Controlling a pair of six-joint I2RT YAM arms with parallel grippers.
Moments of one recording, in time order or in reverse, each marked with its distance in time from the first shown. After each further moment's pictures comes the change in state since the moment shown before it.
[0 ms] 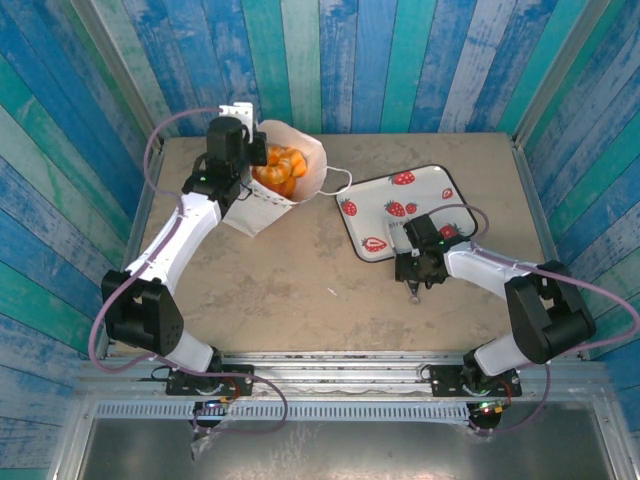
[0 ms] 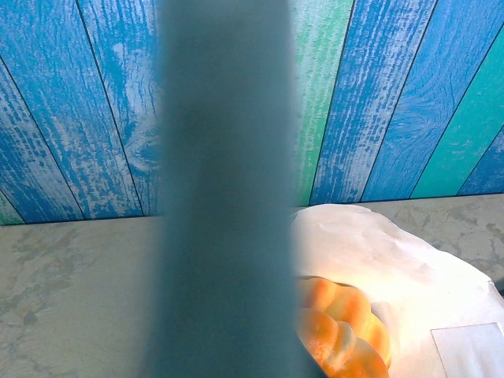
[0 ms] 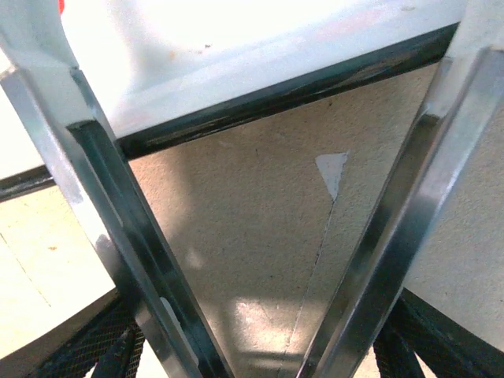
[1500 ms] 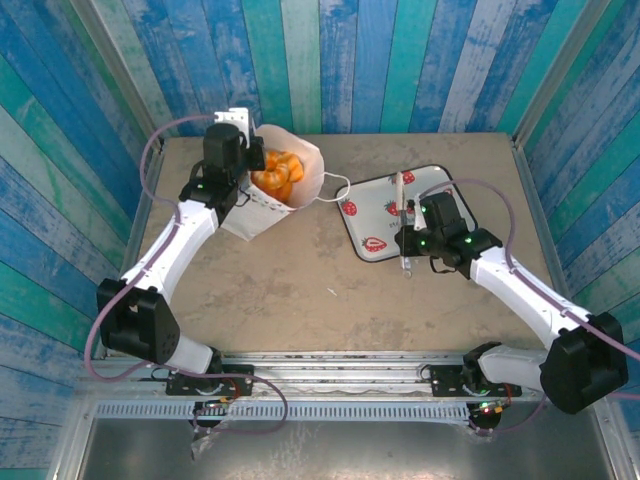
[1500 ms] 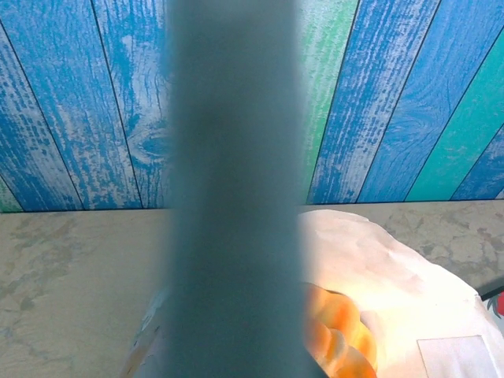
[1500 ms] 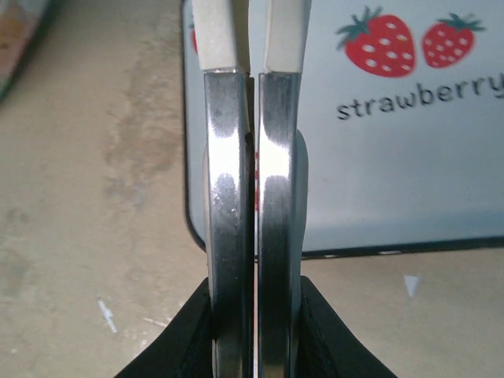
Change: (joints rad) left arm 0.001 -0.053 -0.068 0.027 0.003 -0.042; right arm 0.014 -0.276 0.137 -0.008 -0.139 -0.132
